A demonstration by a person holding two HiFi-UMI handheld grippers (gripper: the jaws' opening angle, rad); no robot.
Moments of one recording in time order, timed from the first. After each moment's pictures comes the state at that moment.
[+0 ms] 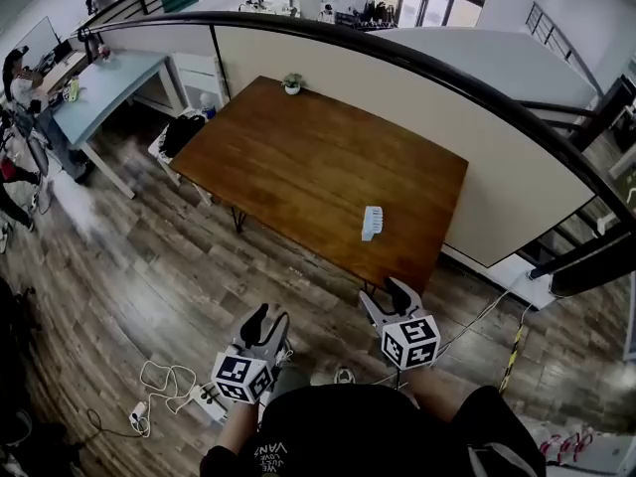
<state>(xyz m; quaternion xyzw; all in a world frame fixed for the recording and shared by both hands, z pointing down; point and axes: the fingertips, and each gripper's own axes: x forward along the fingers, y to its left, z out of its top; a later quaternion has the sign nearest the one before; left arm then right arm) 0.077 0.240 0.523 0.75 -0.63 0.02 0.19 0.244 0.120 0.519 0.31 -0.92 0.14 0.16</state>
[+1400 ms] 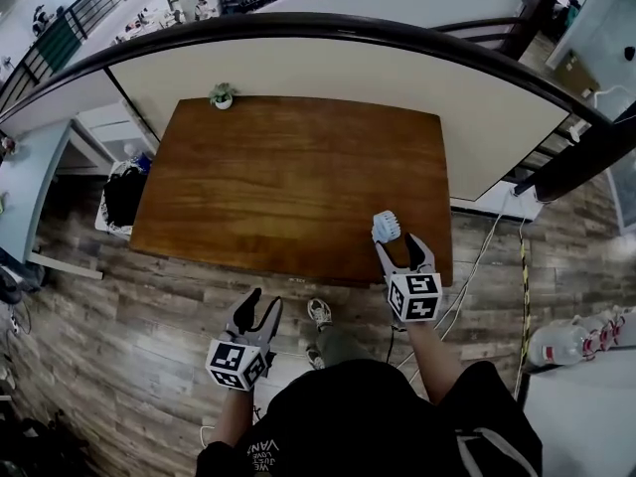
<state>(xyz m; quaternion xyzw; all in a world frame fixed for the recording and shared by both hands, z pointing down) -0.057 0.083 0.546 0.86 -0.46 0.08 0.20 0.208 -0.020 0.557 0.58 -0.78 0.15 0.18</state>
